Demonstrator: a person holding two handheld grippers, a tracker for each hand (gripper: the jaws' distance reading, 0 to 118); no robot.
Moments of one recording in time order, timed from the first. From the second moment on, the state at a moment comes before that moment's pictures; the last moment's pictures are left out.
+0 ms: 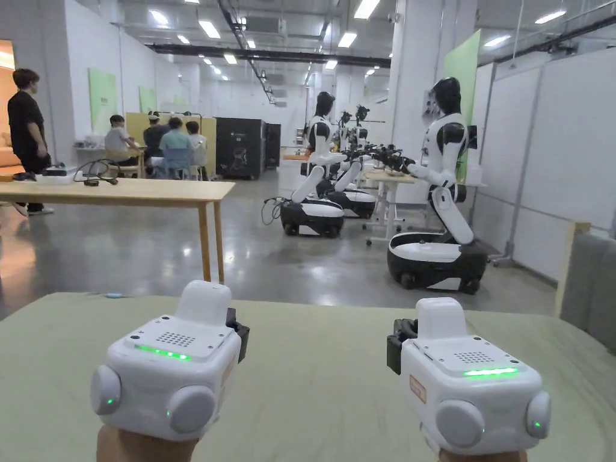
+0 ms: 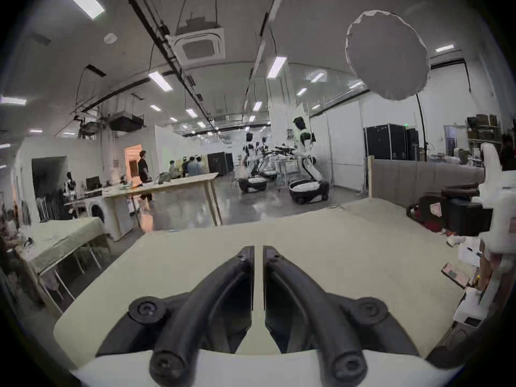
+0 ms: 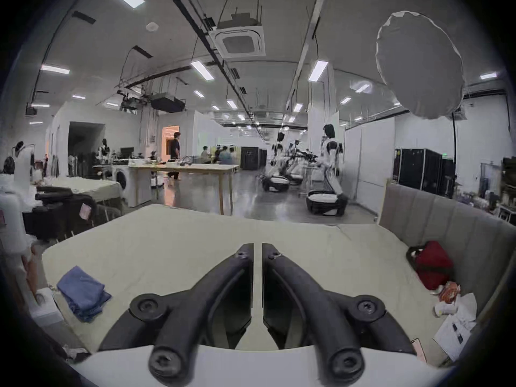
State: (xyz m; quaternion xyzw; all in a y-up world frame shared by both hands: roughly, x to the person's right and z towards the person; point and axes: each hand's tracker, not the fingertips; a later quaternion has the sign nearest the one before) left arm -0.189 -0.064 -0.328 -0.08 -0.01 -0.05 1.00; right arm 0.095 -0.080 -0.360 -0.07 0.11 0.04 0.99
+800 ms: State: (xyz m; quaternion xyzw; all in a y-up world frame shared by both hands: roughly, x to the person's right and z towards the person) left arm -0.198 -0.068 -0.318 -0.07 0.00 -0.03 1.00; right arm 0.081 -0.065 -0.342 -0.08 0.16 0.00 0.98
